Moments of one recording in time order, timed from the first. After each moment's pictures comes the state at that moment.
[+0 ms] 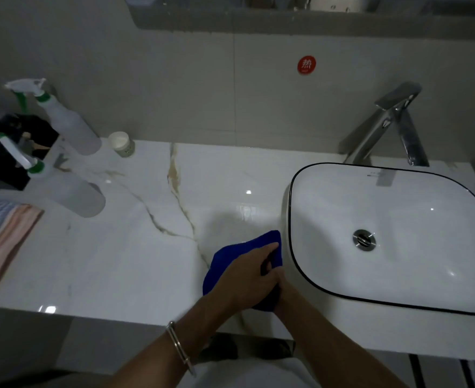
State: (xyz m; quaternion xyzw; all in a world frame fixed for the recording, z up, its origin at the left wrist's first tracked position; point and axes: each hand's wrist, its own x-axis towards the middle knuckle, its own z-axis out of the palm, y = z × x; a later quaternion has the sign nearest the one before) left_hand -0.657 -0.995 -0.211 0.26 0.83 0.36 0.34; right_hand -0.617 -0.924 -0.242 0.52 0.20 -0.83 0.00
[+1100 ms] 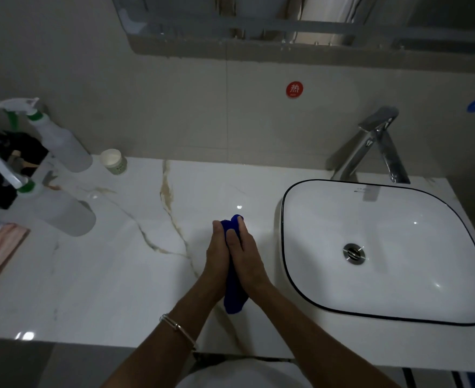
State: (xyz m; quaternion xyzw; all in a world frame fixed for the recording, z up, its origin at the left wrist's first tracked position) left_hand -0.700 -0.980 -0.210 -0.14 0.60 0.72 0.31; right_hand -0.676 -0.933 -0.230 0.29 0.66 -0.69 -0.02
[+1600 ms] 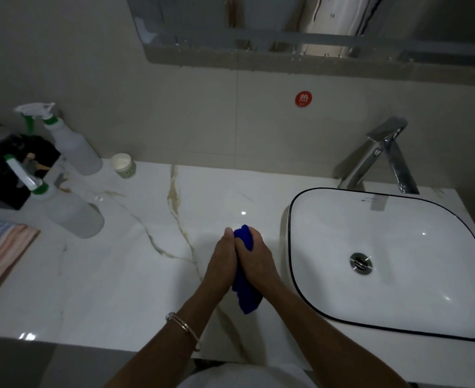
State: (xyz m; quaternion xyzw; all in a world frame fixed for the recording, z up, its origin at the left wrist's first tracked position) left_hand -0.714 -0.991 -0.222 -0.05 0.71 0.63 0.30; right_hand -0.684 -0.912 -0.248 0.27 0.75 -0.60 -0.01
